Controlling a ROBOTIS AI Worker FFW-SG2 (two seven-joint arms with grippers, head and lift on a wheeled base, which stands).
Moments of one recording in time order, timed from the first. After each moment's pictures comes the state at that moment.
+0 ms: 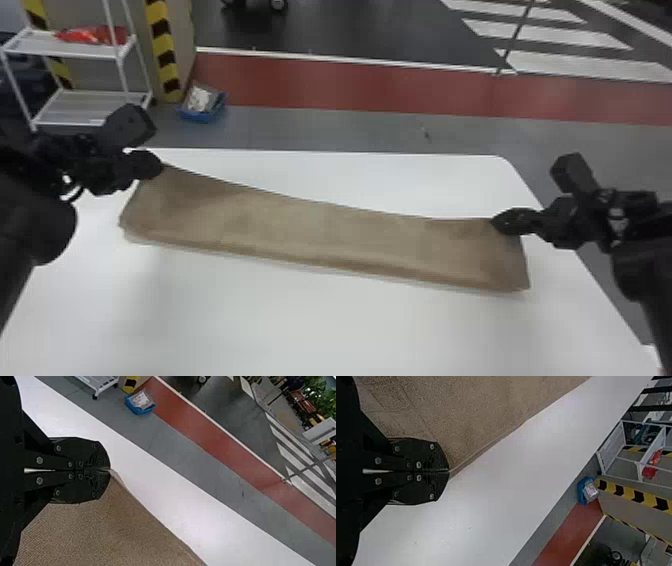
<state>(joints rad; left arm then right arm) -0.50 0.21 -0.07 -1.17 -0.74 0.24 -0.79 -0.31 -0.45 -0.29 -1.23 0.55 0.22 1.16</state>
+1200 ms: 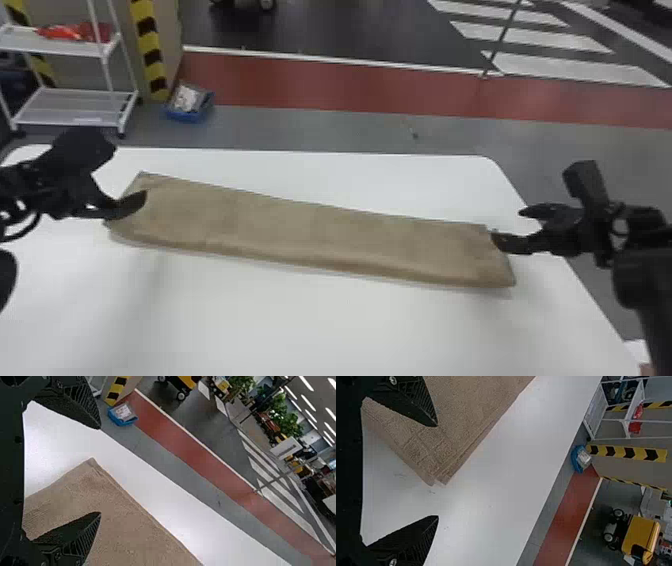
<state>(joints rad) -0.25 0.25 0.04 -1.48 -0.67 0.12 -0.80 -0.25 -0.44 -0.37 -1.30 0.42 0.39 1.08</state>
